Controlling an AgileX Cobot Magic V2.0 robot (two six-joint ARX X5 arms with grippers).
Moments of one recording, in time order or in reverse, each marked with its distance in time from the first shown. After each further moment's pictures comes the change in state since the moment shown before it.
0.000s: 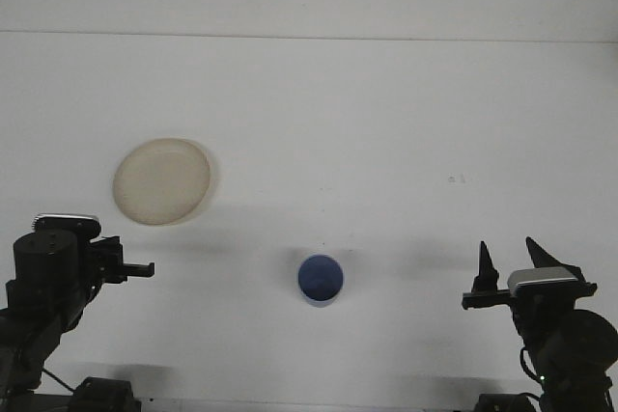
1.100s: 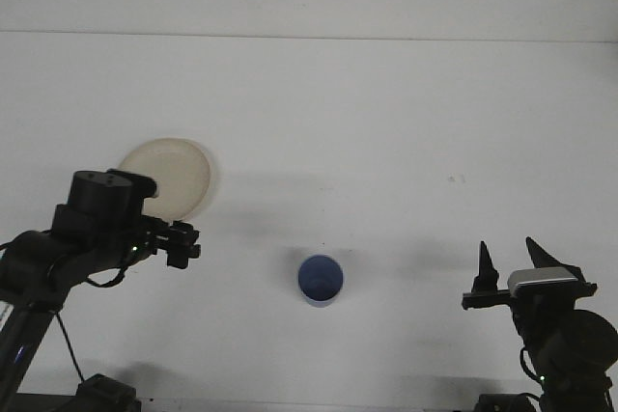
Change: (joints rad) left arm -0.269 0.386 0.330 -0.185 0.233 -0.095; right arm 0.000 0.000 0.000 0.000 0.000 0.000
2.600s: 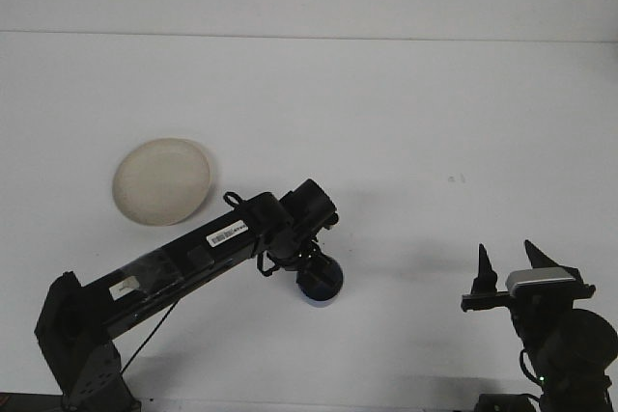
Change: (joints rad) left arm -0.500 0.669 0.171 0.134 0.002 -0.074; right arm 0.000 0.000 0.000 -0.029 0.000 0.000
